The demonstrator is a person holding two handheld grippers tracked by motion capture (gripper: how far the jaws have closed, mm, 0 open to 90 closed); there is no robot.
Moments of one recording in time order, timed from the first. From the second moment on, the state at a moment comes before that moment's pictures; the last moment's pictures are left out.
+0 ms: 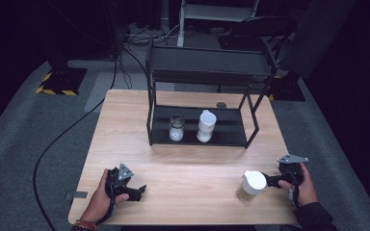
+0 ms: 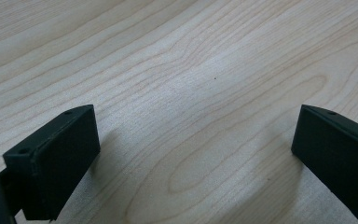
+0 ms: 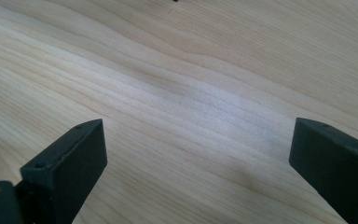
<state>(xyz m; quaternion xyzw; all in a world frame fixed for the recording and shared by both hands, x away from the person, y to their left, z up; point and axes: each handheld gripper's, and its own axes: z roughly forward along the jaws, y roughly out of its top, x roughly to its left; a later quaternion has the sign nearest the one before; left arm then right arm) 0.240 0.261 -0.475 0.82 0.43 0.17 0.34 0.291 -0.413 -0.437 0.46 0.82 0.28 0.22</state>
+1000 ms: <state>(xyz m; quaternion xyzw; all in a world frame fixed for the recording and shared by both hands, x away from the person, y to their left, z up) 0.241 0.262 -0.475 0.82 0.43 0.17 0.34 0.286 -0.438 -0.471 0.46 0.80 0.33 0.20</state>
